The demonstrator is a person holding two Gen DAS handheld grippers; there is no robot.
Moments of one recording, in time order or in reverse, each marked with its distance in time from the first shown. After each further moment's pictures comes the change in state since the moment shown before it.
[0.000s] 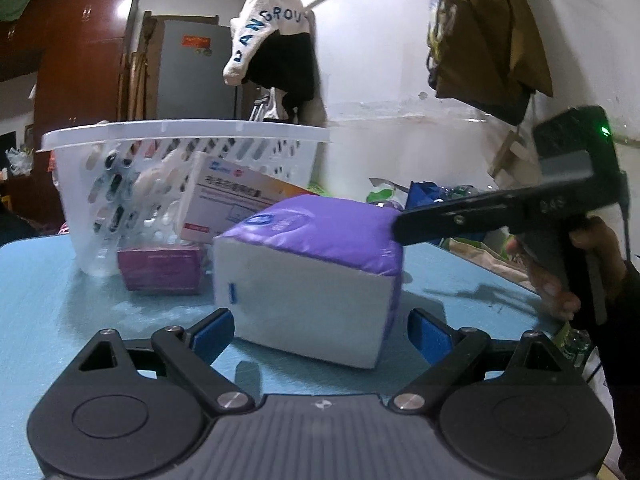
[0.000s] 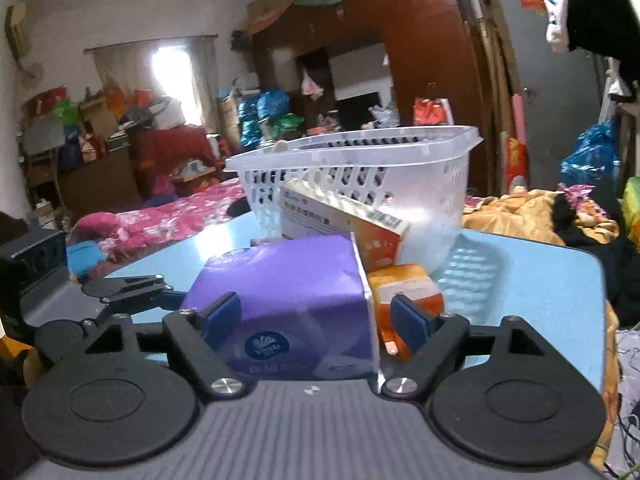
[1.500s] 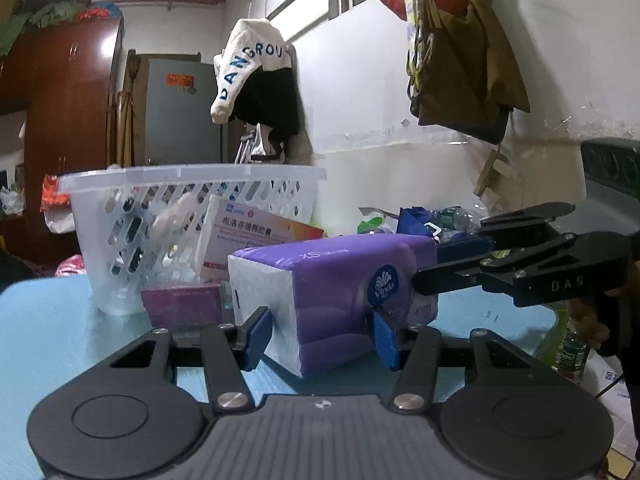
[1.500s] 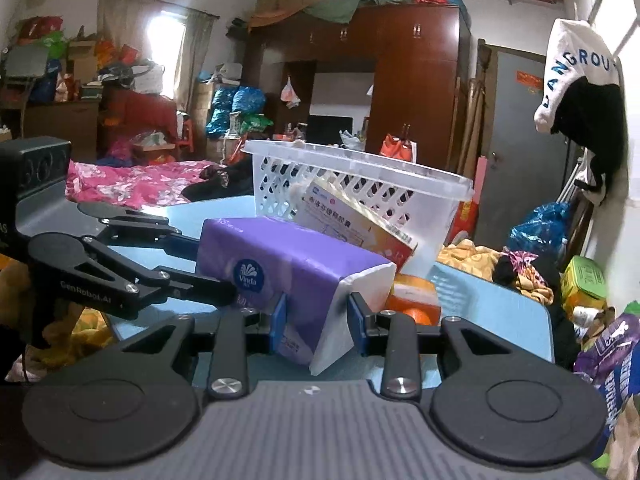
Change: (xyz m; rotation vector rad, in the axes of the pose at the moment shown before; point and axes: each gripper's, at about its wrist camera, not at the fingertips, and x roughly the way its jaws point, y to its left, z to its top) left arm -0.023 0.023 -0.001 0.053 -0.102 -0.035; right arm -0.005 0.078 -0.020 -0.229 -0.050 -0.263
